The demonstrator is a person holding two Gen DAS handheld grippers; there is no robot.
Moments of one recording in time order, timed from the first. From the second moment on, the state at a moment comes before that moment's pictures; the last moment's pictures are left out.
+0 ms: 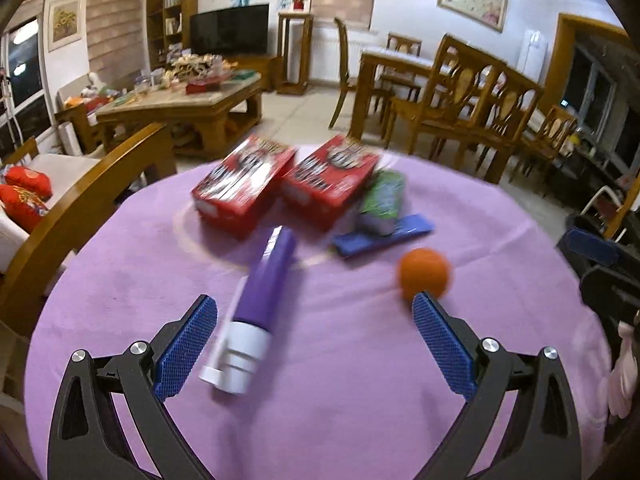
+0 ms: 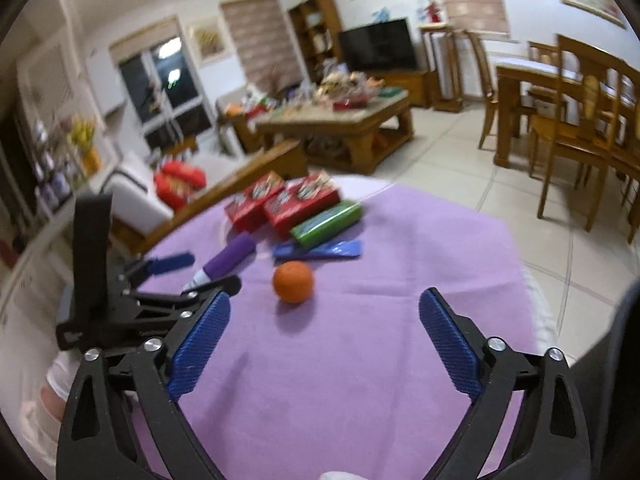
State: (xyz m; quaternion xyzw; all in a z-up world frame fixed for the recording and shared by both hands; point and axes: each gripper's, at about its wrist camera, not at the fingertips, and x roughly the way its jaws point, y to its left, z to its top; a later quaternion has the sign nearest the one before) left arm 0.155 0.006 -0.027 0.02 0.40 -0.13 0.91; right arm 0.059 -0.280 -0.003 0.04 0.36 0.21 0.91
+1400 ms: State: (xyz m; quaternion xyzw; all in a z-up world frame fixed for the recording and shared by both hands) left arm 0.149 0.022 -0.025 -0.04 0.38 -0.18 0.91; right arm 0.059 -0.298 -0.008 0.10 0.37 0.22 0.90
